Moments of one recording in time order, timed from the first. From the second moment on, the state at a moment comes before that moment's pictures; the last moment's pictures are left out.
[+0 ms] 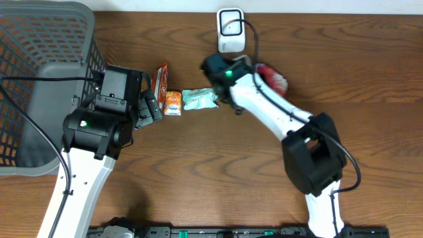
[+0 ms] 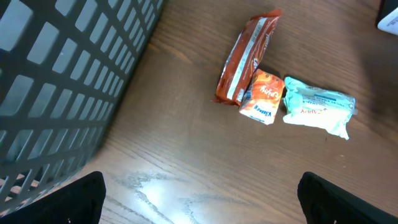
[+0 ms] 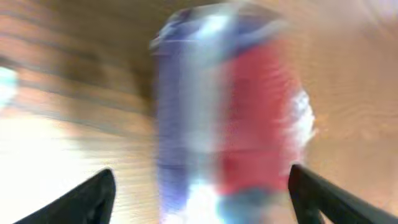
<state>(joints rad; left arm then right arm) -0.24 1.23 1.31 -1.14 -0.26 -0.54 0.64 2.14 1.77 -1.07 0.64 0.37</state>
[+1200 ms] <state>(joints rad) -0.24 1.23 1.31 -1.14 -0.26 -0.54 0.14 2.13 1.39 -0.65 -0.71 0.14</state>
